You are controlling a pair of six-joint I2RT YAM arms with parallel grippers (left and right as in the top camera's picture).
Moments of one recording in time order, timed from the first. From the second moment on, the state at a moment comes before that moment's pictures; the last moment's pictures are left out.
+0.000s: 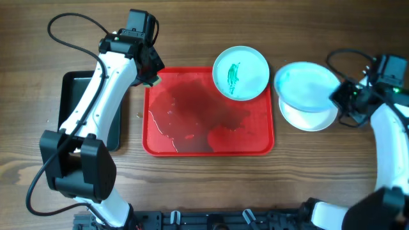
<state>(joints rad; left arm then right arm) -0.22 1.83 1.59 -1.00 -0.14 -0.72 -0.35 1.45 1.12 -0.87 -0.11 0.48</state>
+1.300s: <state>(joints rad) -0.22 1.83 1.59 -1.01 -0.14 -0.72 0.28 1.90 1.17 -0.61 -0.23 0.56</state>
